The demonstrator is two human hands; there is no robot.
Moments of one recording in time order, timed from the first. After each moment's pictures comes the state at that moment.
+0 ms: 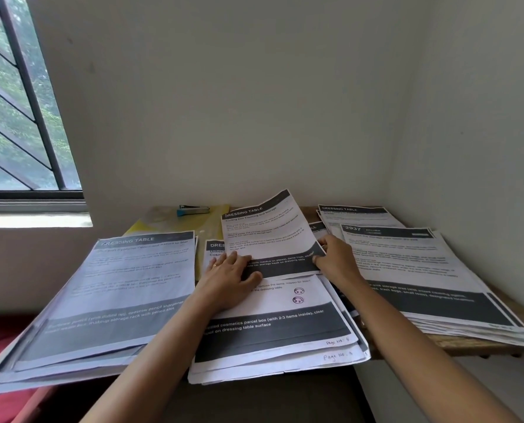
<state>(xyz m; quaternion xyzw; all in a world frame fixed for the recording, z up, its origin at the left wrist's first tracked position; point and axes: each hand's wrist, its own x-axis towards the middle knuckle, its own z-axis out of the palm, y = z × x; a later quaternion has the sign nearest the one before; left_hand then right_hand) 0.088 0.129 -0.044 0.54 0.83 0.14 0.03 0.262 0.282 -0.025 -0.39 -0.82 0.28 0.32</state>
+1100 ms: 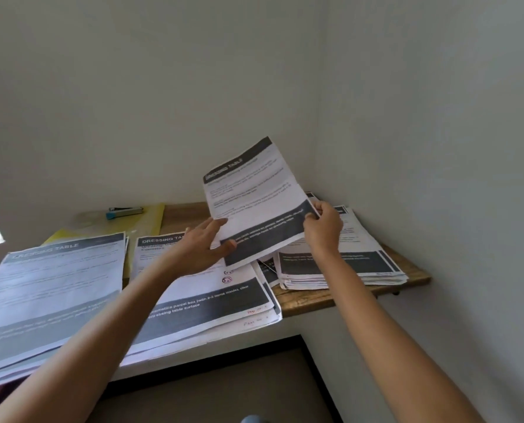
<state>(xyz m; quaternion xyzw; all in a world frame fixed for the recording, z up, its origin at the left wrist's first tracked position) 0.157 0.152 0.015 0.65 0.73 0.20 0.05 0.355 0.277 0.010 -0.46 -0.62 0.31 0.55</state>
